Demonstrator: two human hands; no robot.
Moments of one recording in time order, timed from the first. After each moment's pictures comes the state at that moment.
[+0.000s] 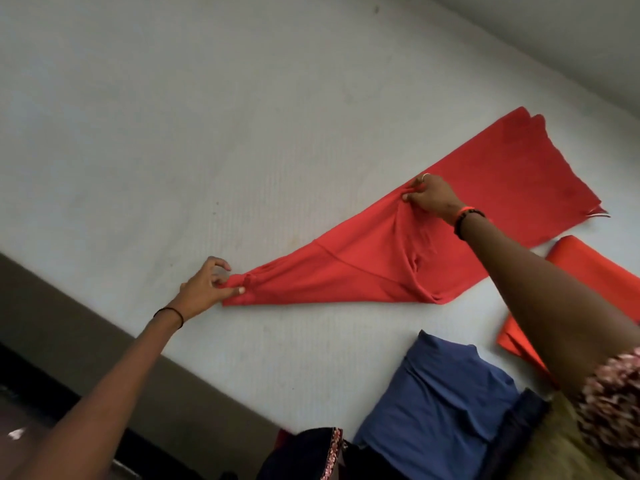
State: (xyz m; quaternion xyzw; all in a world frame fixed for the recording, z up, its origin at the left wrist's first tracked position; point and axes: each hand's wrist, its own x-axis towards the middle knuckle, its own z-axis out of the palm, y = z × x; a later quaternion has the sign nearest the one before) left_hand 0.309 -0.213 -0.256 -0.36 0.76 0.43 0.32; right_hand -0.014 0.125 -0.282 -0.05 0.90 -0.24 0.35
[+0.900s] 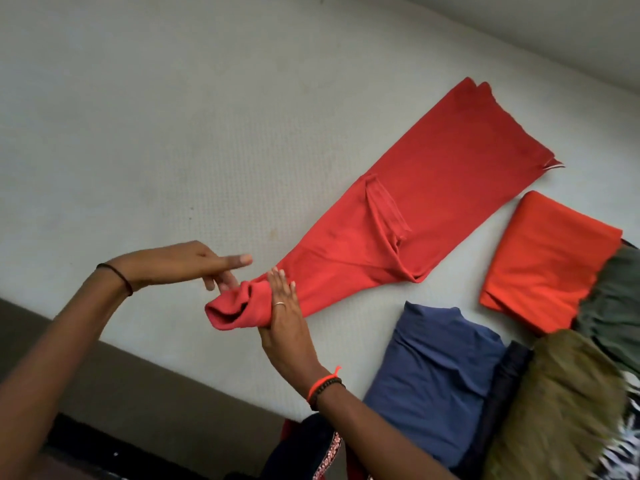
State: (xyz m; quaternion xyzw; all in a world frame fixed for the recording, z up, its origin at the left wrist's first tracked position) left_hand 0.218 -0.186 -0.124 -0.11 0.76 0.34 0.55; right_hand 0.307 0.009 -0.214 -0.15 0.86 -0.44 0.21
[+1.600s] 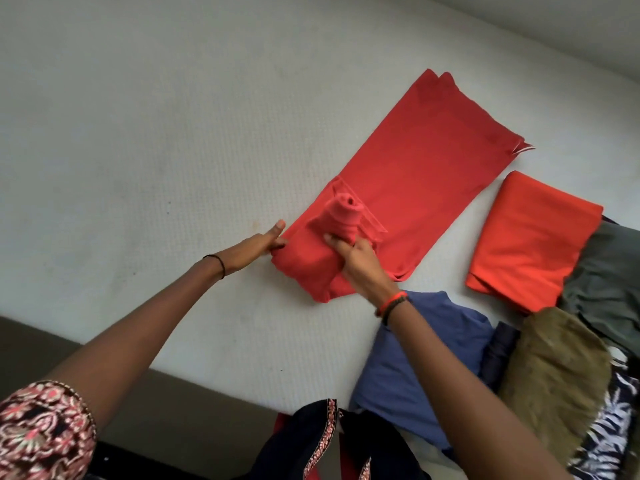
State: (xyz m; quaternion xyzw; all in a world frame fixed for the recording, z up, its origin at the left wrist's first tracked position) left_hand 0.208 -0.107 -0.246 -0.10 0.71 0.50 0.48; right_hand 0.194 0.107 -0.232 0.19 0.63 -0.68 0.34
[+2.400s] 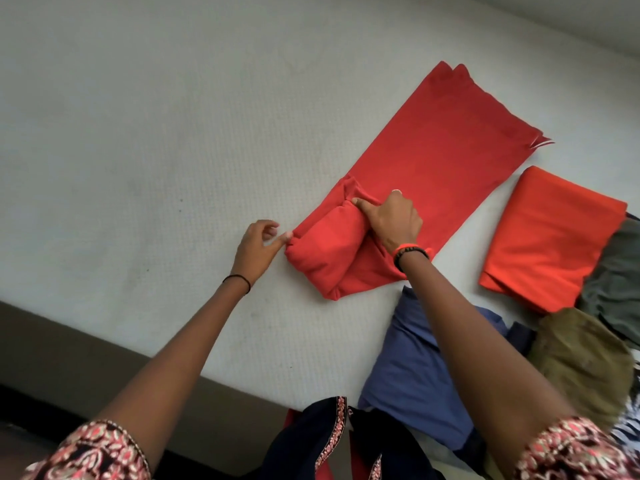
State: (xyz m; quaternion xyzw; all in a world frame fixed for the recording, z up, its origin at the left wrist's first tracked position) left_hand 0.234 -0.095 -0.268 -0.26 0.82 0.47 0.18; right_hand 0.123 0.120 -0.230 0.17 0.94 -0.19 0.24
